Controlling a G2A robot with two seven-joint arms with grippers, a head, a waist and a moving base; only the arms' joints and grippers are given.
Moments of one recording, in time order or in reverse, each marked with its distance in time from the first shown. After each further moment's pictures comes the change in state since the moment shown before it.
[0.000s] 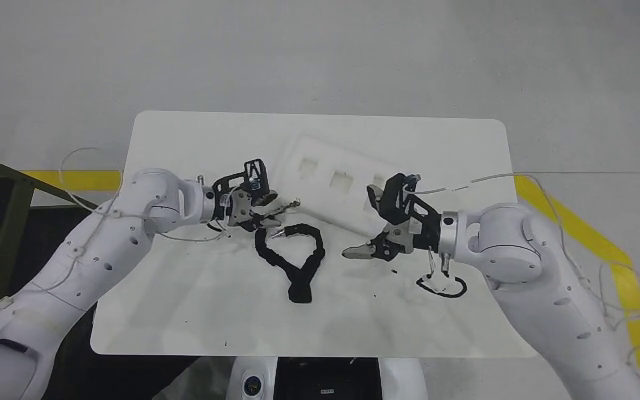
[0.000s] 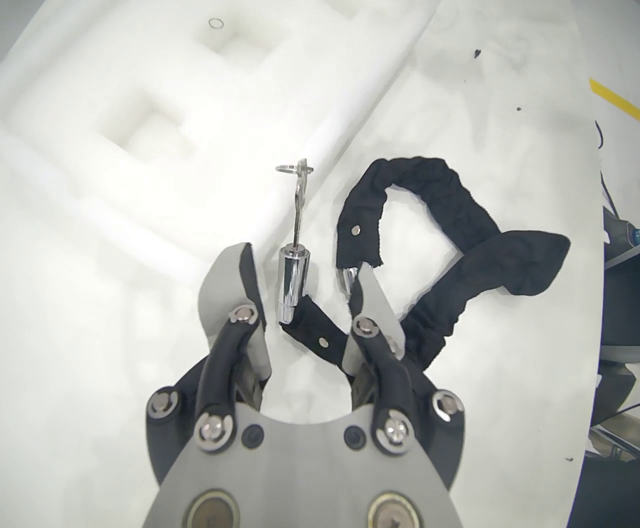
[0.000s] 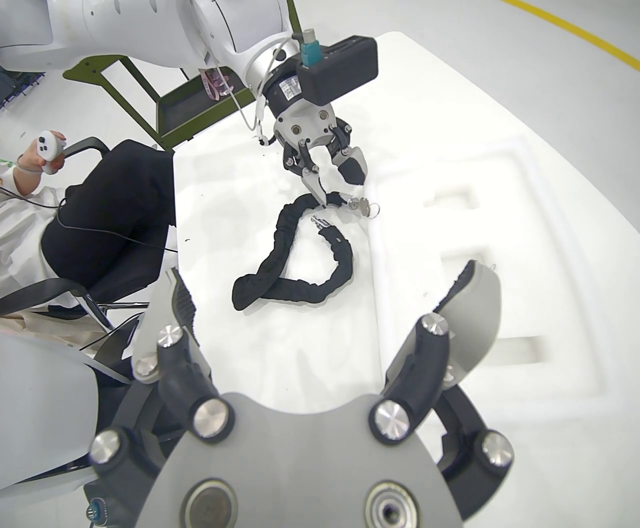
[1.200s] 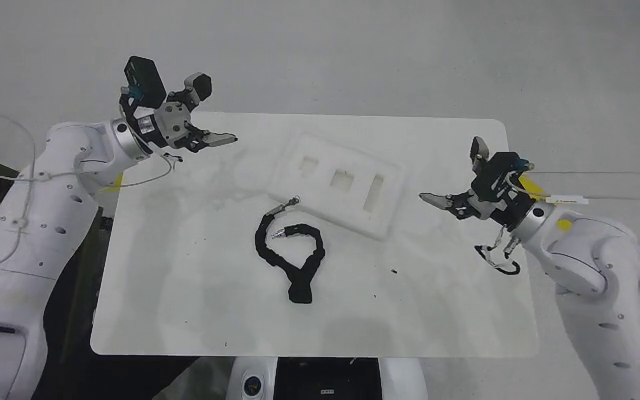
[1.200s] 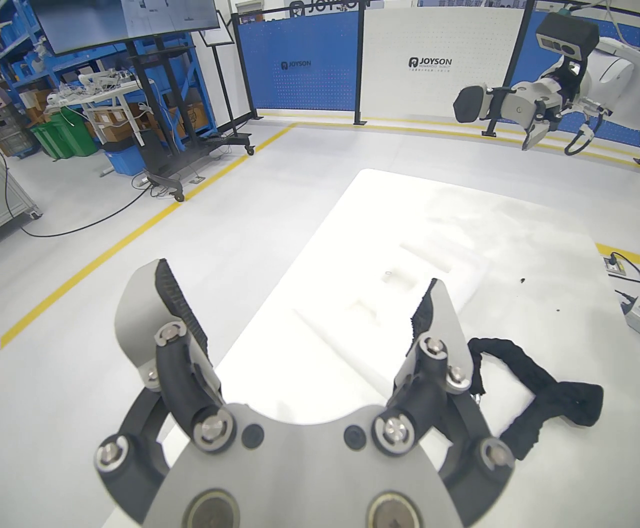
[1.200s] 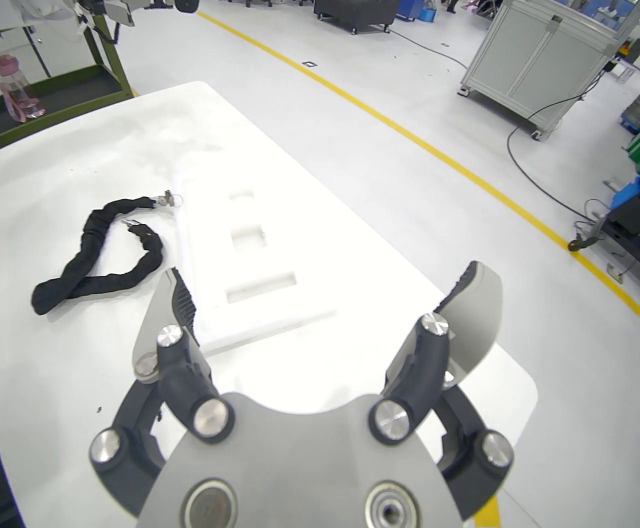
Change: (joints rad) left arm -0.097 -0.033 -0.283 0.260 0.165 -0.116 0.620; right arm -0.203 0.040 0.384 -0.006 -0.512 0.012 -0.441
